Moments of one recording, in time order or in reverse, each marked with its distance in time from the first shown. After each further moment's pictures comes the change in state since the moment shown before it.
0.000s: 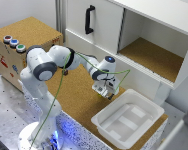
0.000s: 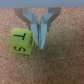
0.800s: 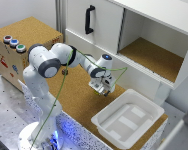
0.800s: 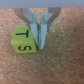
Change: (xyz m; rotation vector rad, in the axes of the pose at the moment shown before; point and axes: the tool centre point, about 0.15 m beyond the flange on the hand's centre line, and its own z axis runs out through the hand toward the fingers) arm 0.015 -0.059 0.014 0.021 -0.032 0.000
